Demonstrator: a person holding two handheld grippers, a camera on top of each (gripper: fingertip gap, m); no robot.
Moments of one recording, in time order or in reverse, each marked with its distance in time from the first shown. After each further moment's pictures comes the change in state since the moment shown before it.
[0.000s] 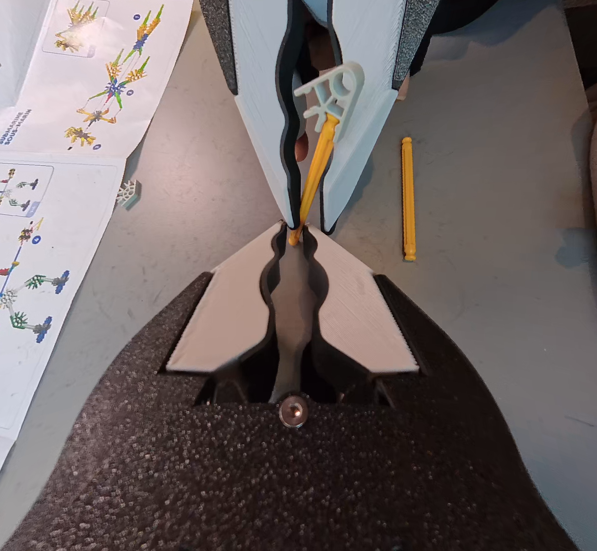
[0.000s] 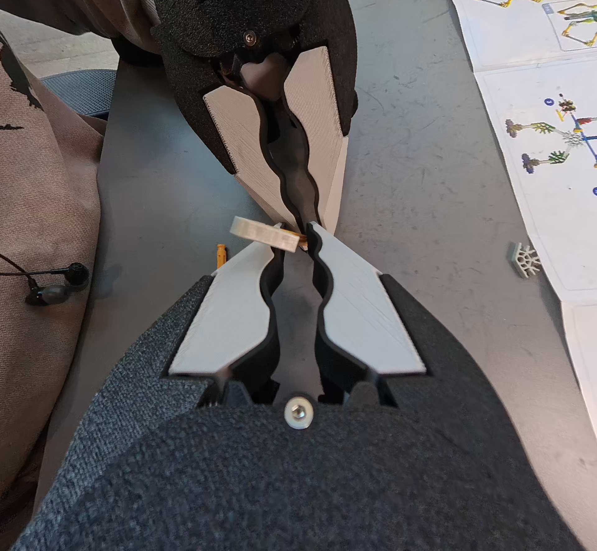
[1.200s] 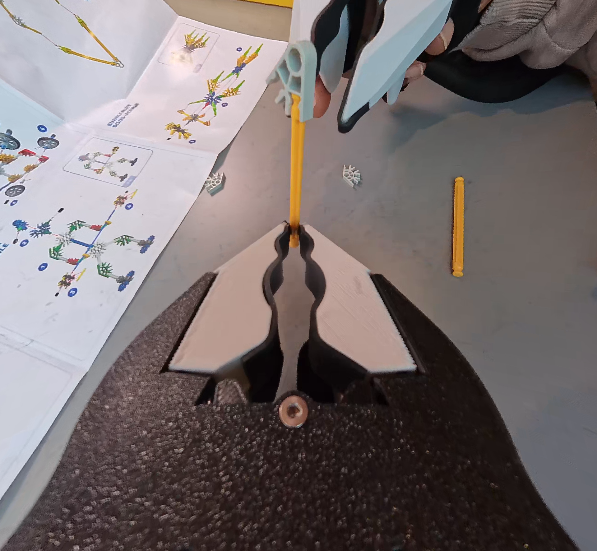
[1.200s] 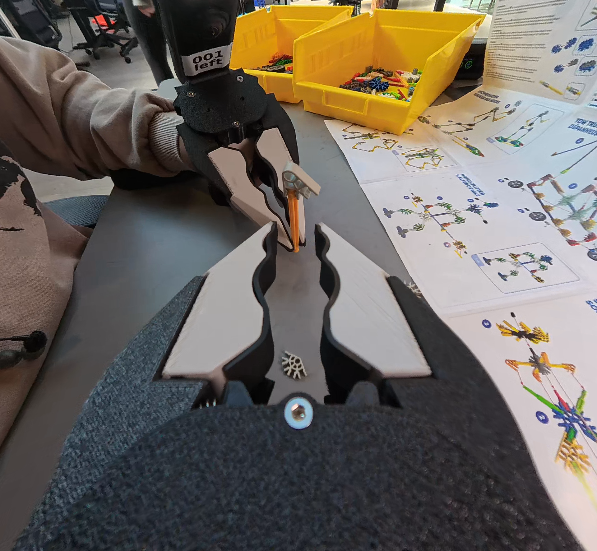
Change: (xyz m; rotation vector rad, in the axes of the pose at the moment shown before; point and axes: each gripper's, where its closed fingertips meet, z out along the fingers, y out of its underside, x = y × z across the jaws) left arm -0.046 -0.006 -0.028 0.116 -0.103 -0.147; right arm 0.044 -0.046 -0.050 0.405 0.134 0.015
